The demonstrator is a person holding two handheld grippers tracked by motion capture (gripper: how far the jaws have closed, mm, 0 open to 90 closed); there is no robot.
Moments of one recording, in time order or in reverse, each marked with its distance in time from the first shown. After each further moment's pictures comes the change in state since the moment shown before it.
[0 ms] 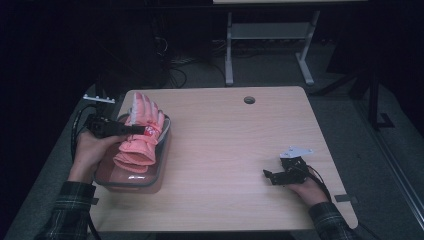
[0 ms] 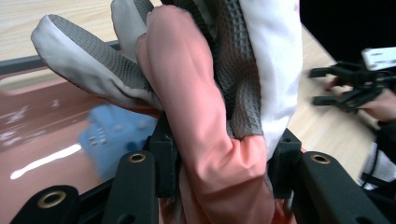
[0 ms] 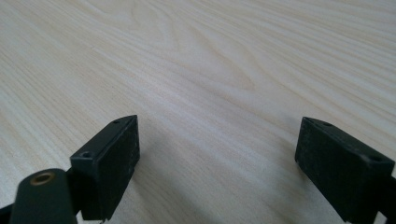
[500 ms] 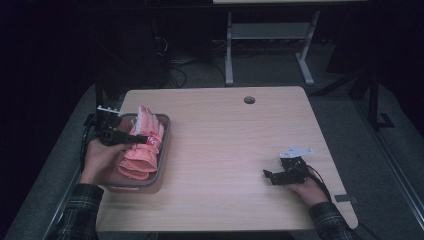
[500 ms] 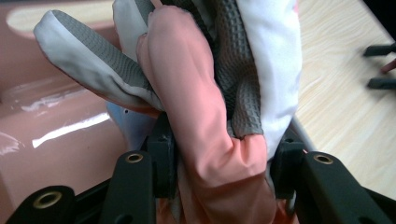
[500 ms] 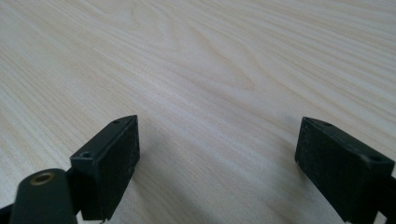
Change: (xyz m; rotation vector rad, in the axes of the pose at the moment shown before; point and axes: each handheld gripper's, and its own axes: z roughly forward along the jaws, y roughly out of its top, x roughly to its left) left arm 0.029 -0.027 0.040 0.084 0.062 -0.033; right arm 0.000 0.000 0.000 0.000 0.000 0.000
